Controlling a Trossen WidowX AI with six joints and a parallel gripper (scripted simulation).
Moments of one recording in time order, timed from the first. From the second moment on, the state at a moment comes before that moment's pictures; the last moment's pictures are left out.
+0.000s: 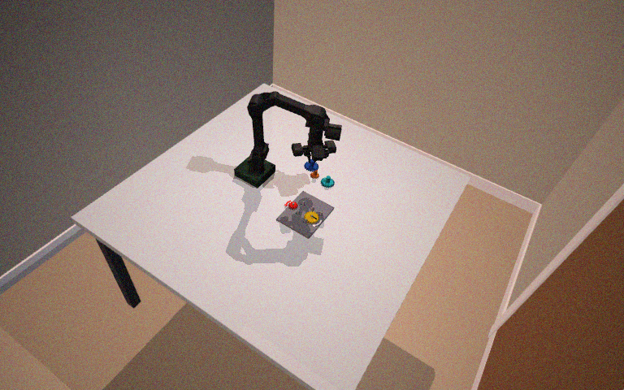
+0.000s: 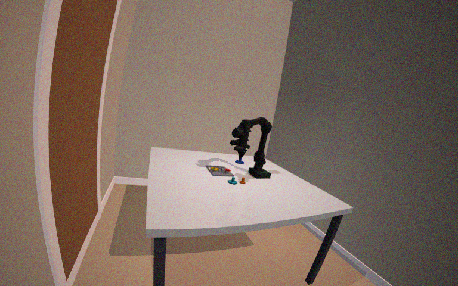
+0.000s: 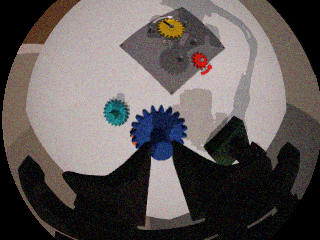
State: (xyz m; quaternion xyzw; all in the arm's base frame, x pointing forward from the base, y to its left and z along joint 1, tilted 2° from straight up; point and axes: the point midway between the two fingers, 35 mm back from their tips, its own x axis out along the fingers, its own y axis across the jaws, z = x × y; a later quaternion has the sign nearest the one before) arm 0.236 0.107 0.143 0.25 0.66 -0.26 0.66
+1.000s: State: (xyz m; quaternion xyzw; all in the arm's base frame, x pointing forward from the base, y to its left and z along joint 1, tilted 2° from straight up) arm 0.262 0.072 0.135 0.25 0.65 -0.25 0.67
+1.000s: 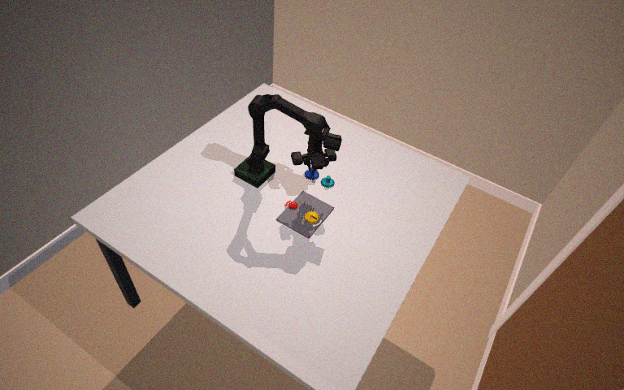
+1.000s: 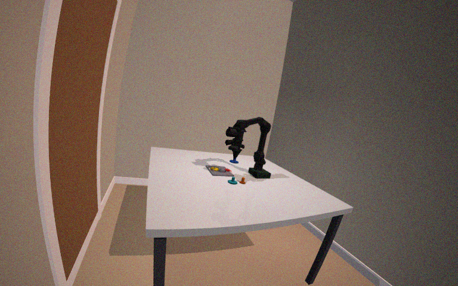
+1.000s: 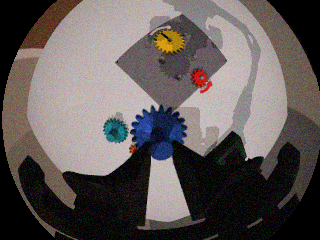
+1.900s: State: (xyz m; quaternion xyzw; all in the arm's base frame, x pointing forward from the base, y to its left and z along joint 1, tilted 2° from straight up) arm 0.283 0.019 0.098 0.25 0.65 -0.26 0.67
